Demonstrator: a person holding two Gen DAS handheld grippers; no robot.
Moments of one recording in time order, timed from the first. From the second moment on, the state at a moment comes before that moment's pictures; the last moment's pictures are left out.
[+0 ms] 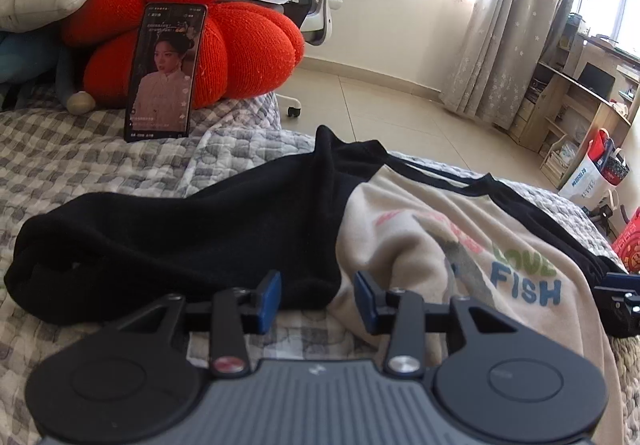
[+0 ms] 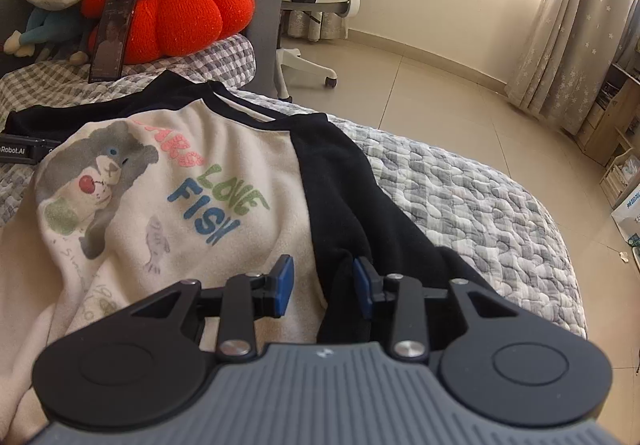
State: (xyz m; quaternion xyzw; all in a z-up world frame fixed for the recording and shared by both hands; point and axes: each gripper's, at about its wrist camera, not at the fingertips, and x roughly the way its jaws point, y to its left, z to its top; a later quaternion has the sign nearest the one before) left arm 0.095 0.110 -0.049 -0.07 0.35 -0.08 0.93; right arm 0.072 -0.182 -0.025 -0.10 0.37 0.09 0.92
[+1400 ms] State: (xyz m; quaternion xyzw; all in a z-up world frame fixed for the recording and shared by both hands) left arm 0.040 0.062 -0.013 -0.10 0.40 -0.20 0.89; right arm 0.049 -0.303 -0.011 0.07 0.38 -0.01 0.92
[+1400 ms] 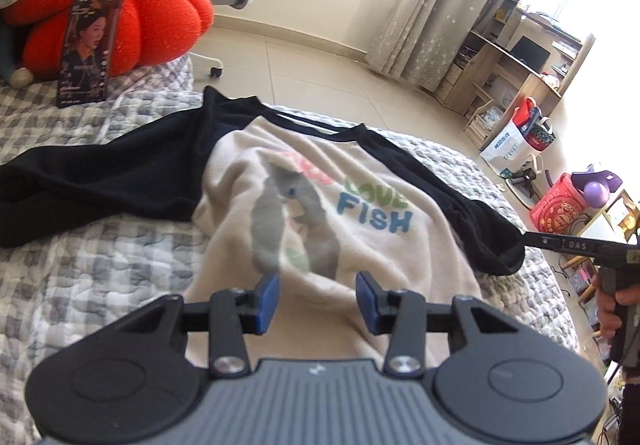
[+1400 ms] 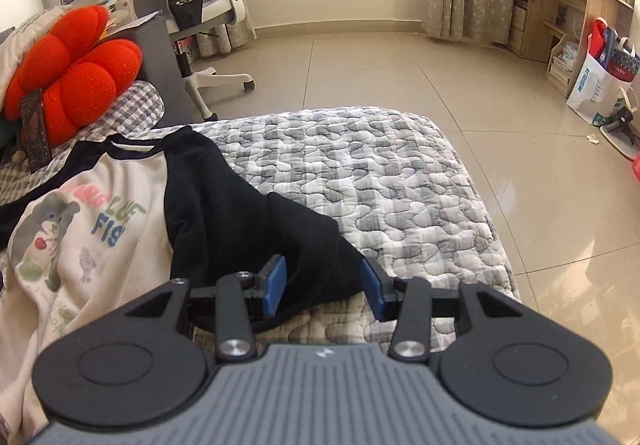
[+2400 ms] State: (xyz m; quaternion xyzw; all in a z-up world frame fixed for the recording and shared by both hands) left arm 0.053 0.015 -0.031 -0.15 0.39 -0.25 0.88; right arm 0.073 -0.210 0.012 0.14 0.37 0.18 0.90
